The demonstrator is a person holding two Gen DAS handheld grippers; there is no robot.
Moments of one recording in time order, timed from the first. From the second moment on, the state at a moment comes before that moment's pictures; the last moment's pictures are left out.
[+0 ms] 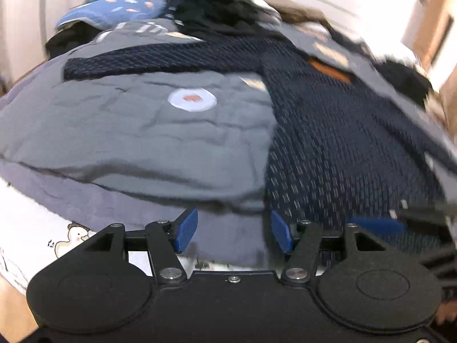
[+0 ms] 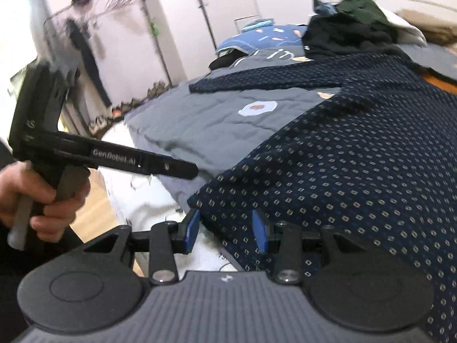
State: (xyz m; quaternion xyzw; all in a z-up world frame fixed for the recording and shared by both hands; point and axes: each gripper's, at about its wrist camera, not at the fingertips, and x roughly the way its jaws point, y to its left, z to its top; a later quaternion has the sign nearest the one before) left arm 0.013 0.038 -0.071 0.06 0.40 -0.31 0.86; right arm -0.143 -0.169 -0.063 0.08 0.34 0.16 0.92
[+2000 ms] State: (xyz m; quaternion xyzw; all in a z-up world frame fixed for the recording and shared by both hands) left arm -0.009 0.043 -0.063 0.11 0.37 -0.43 0.81; right arm -0.136 -0.135 -0.085 -0.06 0.32 0.16 0.93
